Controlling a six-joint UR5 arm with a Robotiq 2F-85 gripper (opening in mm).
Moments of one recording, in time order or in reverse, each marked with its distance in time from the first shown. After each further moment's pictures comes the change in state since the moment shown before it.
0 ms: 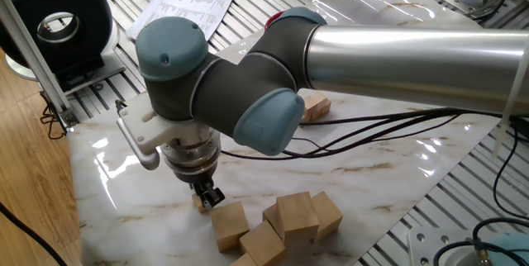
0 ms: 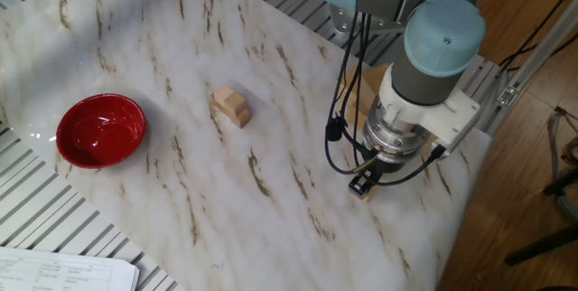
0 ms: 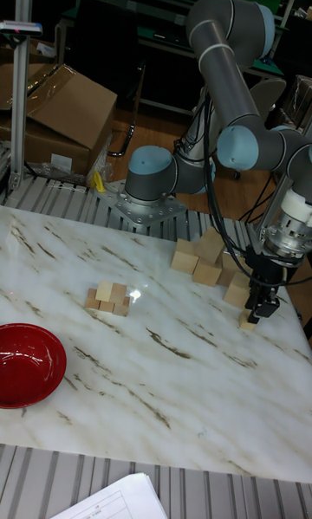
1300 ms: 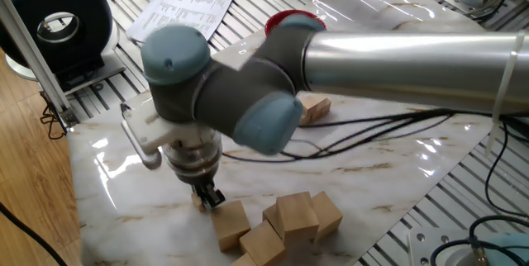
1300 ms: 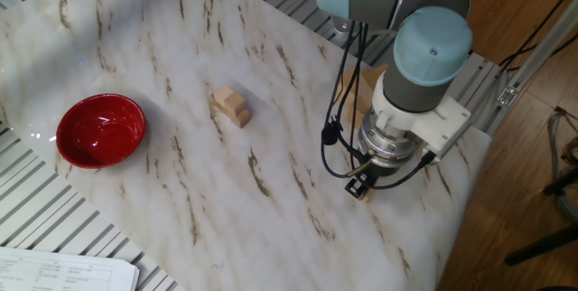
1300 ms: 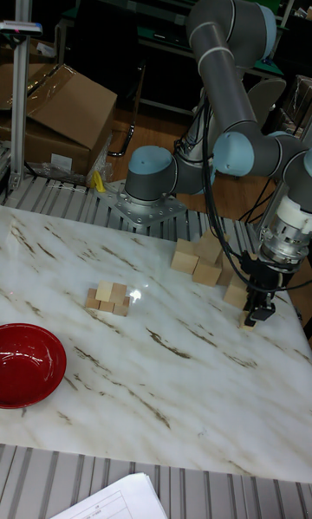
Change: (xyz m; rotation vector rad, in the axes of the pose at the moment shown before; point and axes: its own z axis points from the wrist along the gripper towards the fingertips) arm 0.000 -0.001 0.004 -0.028 -0.015 0.025
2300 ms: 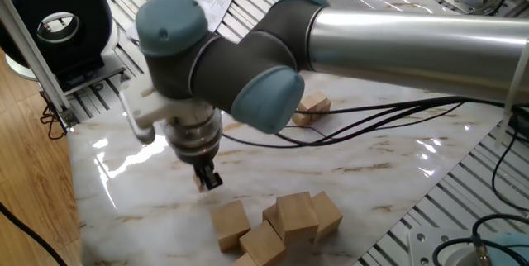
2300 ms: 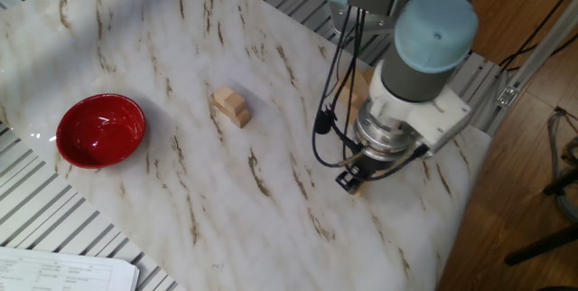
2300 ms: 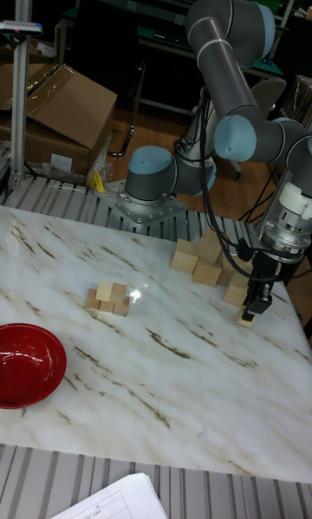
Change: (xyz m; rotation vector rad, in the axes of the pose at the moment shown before) arm 0.021 -0.023 -0.027 0.043 0.017 0.130
